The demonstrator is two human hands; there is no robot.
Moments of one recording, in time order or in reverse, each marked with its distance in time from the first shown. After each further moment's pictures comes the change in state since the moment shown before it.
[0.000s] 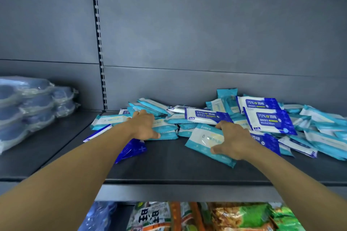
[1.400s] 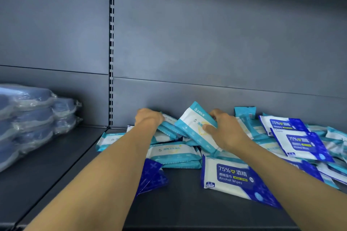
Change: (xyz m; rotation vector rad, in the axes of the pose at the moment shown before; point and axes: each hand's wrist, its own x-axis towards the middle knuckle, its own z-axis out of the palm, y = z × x) left_hand 0.099 -0.036 -0.015 -0.955 0.346 -0.536; right_hand 0.080 -0.078 0.005 0.260 0.325 -0.099
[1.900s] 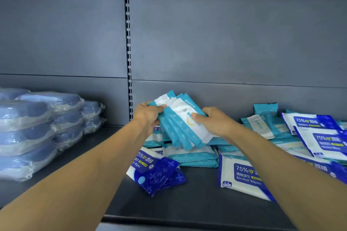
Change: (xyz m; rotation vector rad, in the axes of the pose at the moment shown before) left_hand -0.036 -0.009 -0.061 -0.800 -0.202 0.081; right_hand 0.020 -0.042 0.019 0.501 -0.292 0.001
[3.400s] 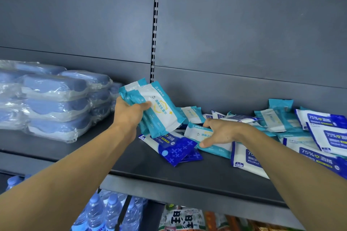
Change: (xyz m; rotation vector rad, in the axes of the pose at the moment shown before) left_hand -0.081 0.013 -0.091 -0.030 0.216 0.142; right_hand -0.024 -0.002 0.023 -0.701 -0.466 0.082
